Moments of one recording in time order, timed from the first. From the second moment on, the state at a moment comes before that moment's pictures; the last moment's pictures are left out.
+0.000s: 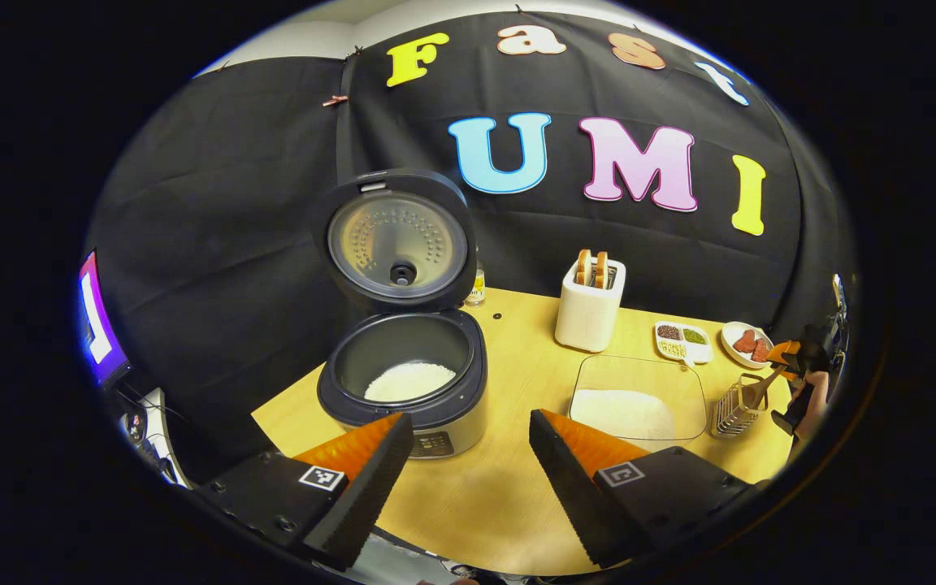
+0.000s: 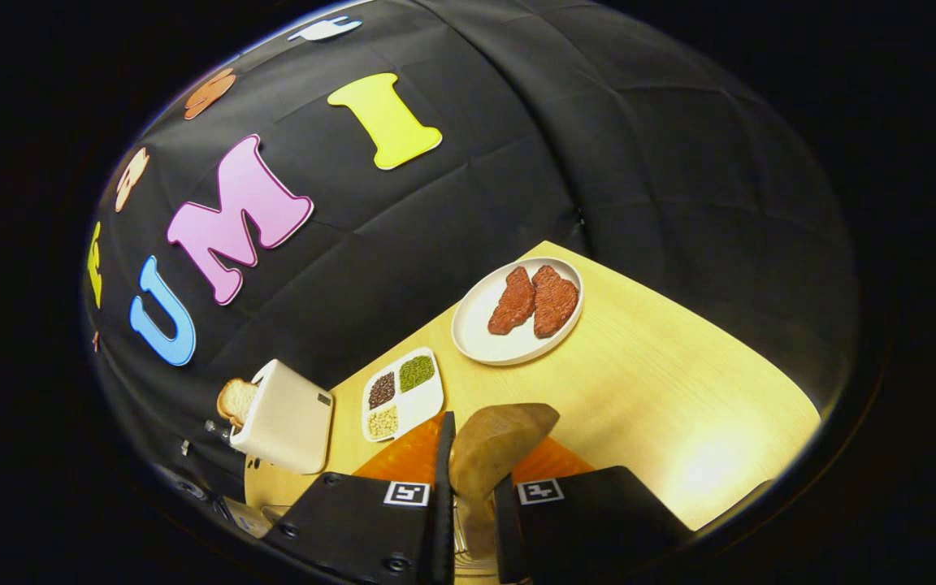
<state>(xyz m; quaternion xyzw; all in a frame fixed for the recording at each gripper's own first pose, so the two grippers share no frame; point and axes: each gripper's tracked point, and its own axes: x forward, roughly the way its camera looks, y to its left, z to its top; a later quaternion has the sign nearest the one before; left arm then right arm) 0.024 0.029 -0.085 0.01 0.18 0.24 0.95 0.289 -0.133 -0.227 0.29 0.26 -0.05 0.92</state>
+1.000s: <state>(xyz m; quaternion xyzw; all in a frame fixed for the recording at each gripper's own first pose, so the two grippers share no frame) -0.010 0.079 -0.090 -0.04 0.15 0.21 0.97 0.244 0.046 -0.074 0.23 0.16 0.12 0.95</state>
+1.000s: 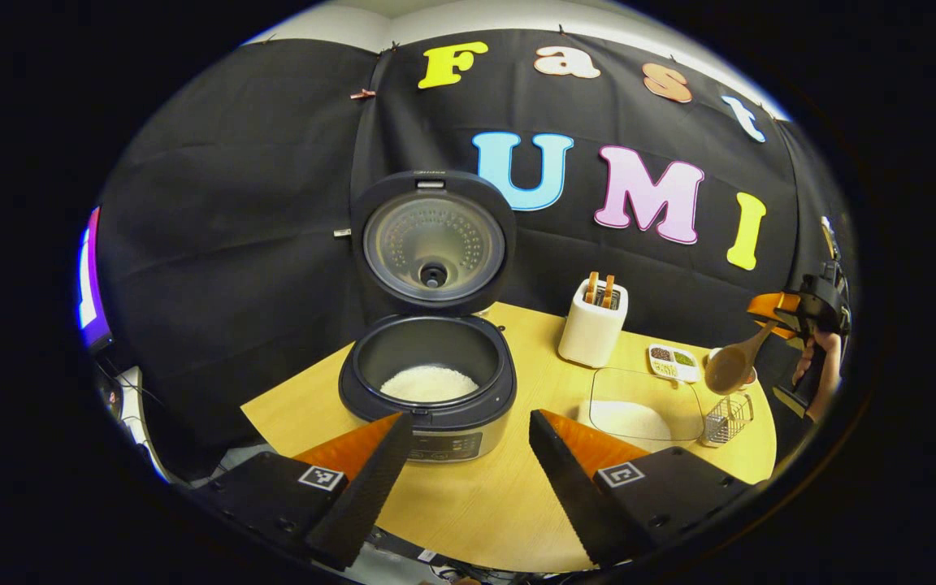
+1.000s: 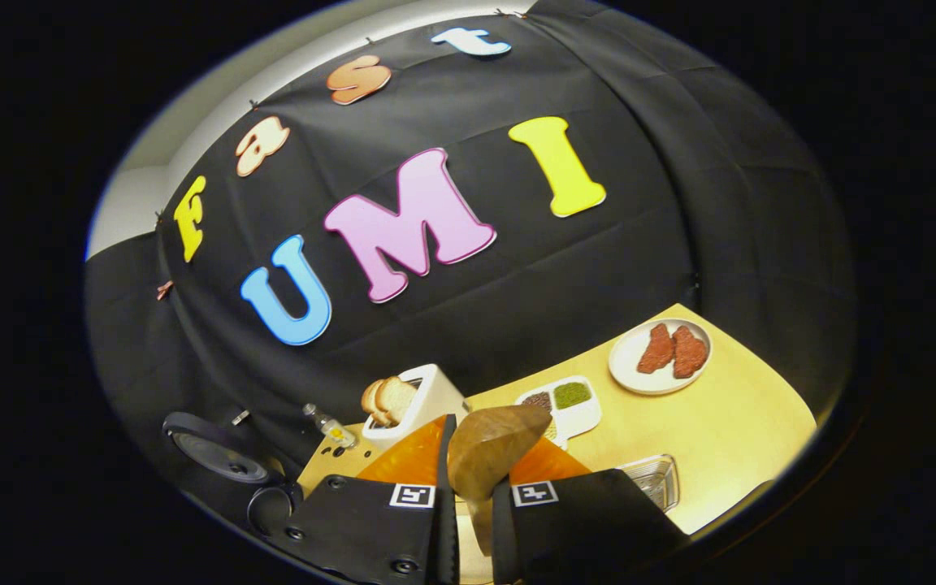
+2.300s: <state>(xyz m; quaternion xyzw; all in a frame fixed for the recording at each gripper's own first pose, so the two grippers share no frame) 0.004 0.127 -0.125 -0.06 0.18 0.18 0.96 0.238 0.185 -0.214 0.13 0.26 0.15 0.95</state>
